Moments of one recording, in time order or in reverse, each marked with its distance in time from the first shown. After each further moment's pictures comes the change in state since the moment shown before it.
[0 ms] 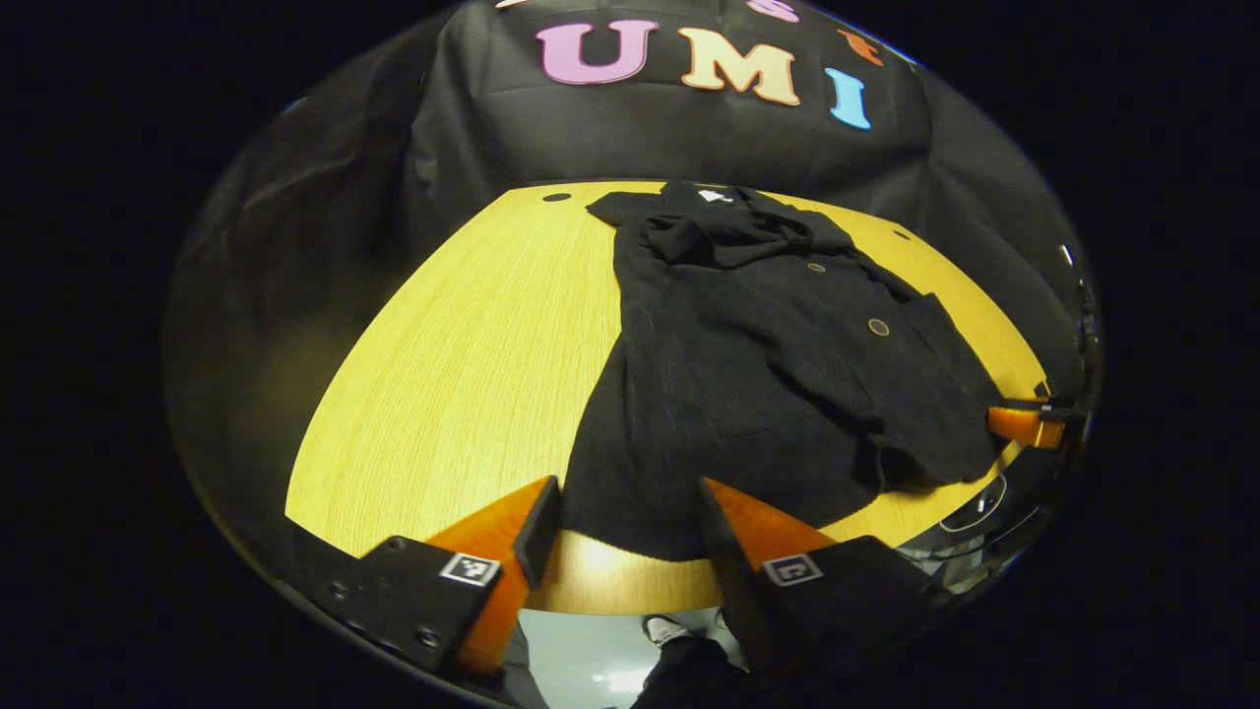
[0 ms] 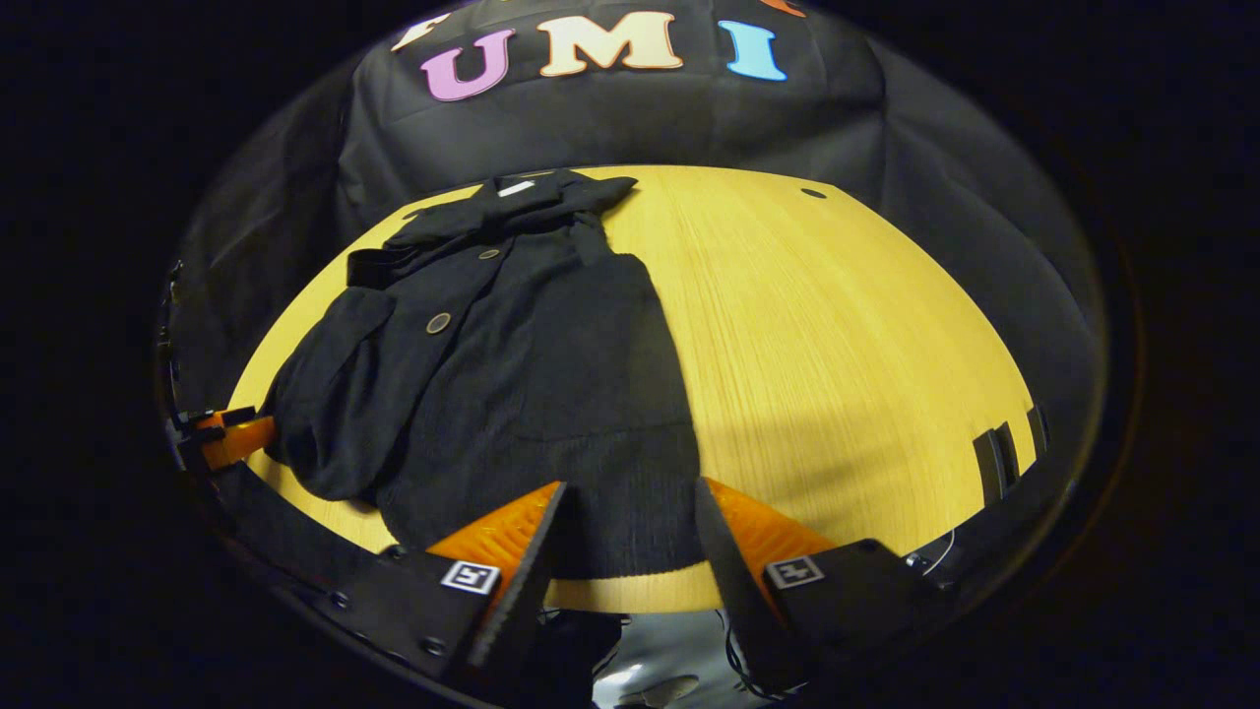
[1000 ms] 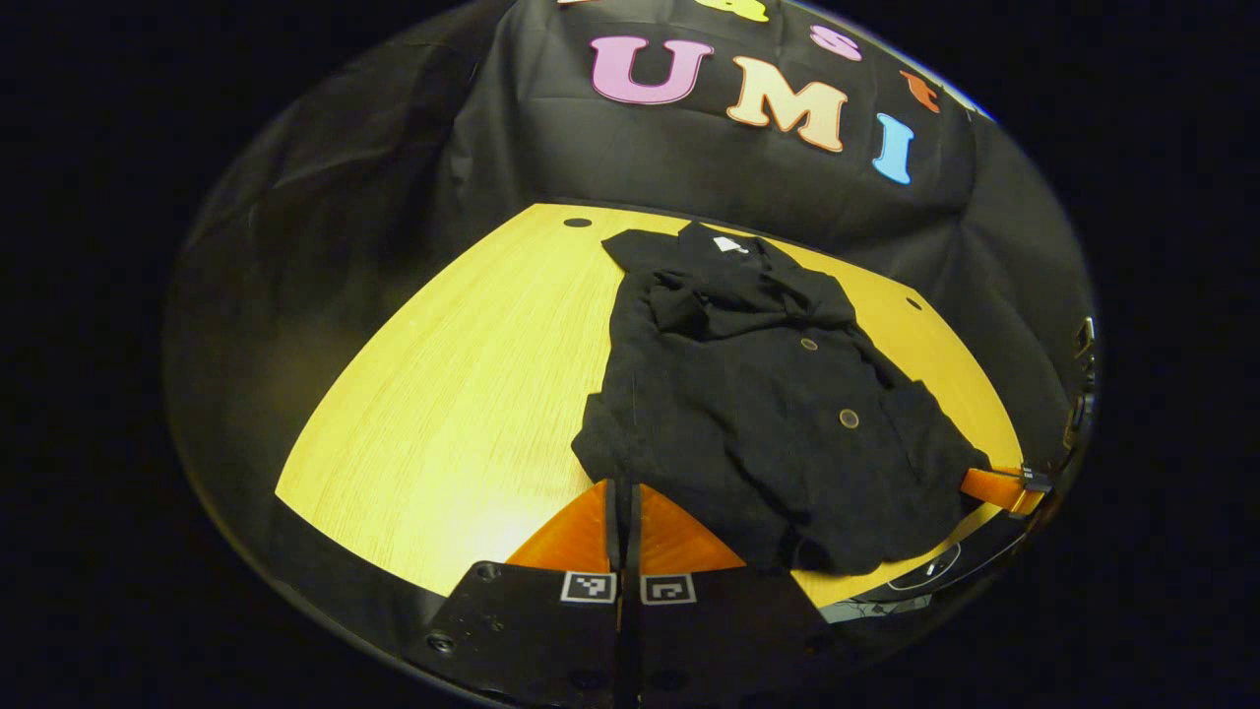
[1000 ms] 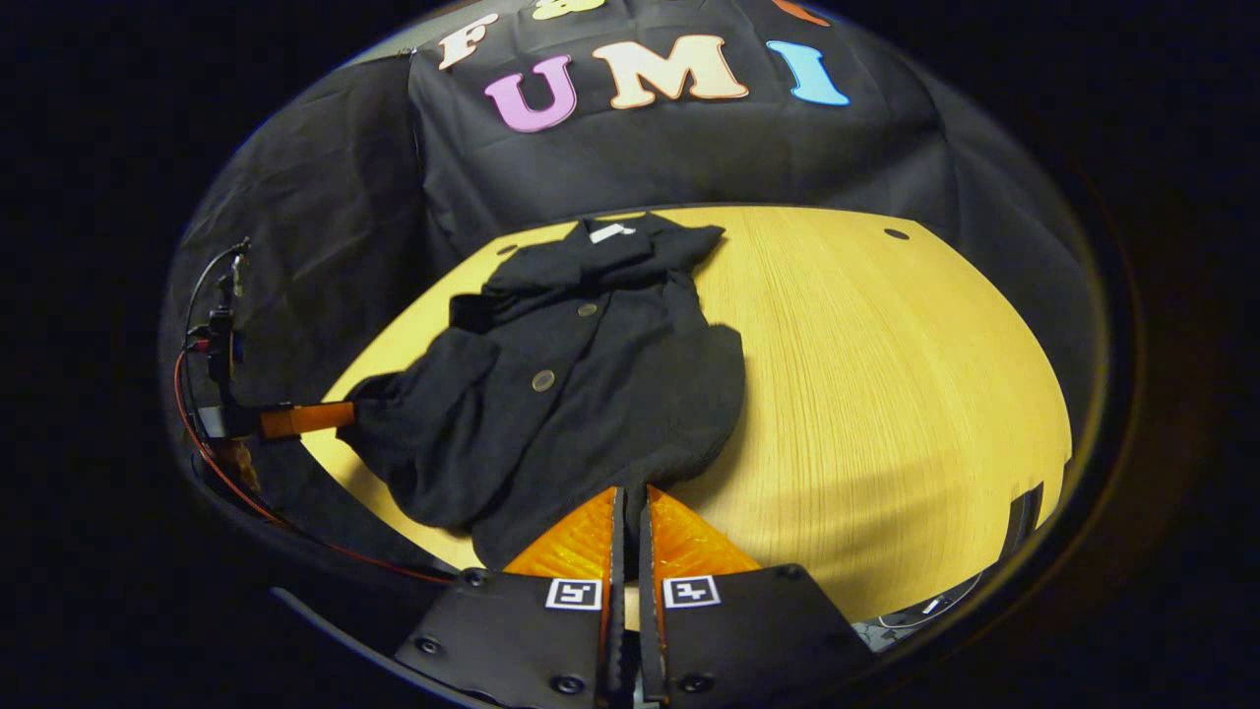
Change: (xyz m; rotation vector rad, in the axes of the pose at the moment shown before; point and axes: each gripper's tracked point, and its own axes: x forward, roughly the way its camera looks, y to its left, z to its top) left arm -0.008 -0.023 0.062 -0.196 -0.042 0.023; right arm -0.028 0.028 0.058 -0.047 -0.143 0.273
